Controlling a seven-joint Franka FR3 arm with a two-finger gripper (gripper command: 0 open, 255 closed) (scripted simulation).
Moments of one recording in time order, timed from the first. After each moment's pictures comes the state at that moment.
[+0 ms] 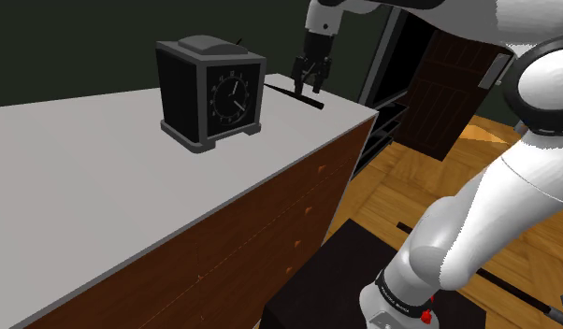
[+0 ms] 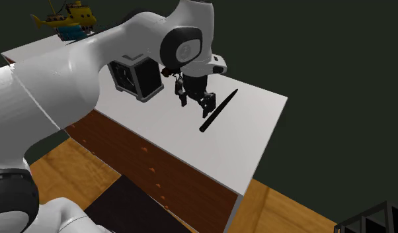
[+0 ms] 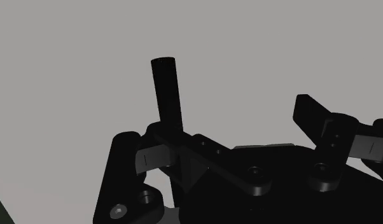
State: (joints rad) arm 0.01 -0.19 -0.14 -1.75 -0.01 1.54 -0.13
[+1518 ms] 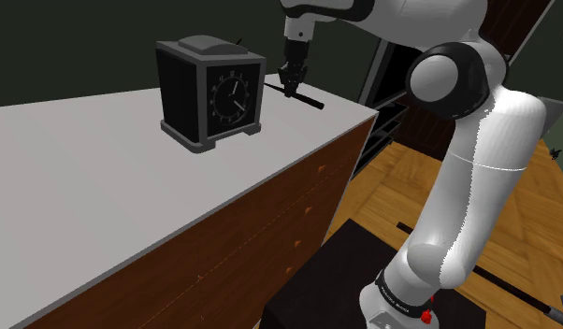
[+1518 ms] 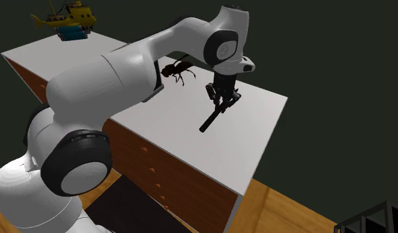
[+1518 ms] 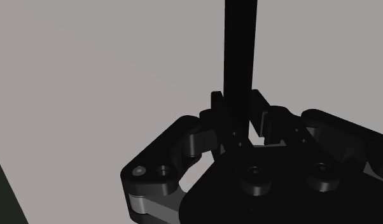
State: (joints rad) arm -0.03 0.19 -0.19 -1.38 0.02 1.51 -0.25
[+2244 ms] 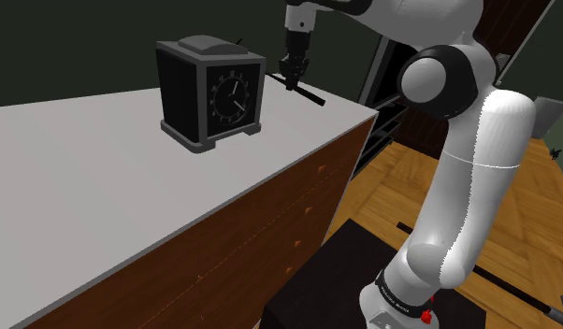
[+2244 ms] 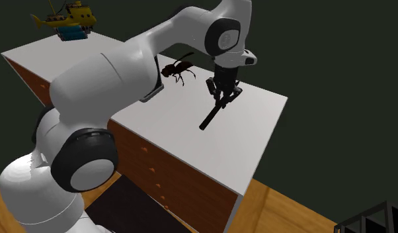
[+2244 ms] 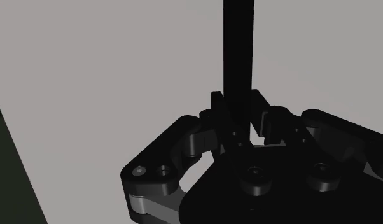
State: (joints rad) arm -0.04 0.23 -0.19 -1.26 0.03 1.41 -0.26
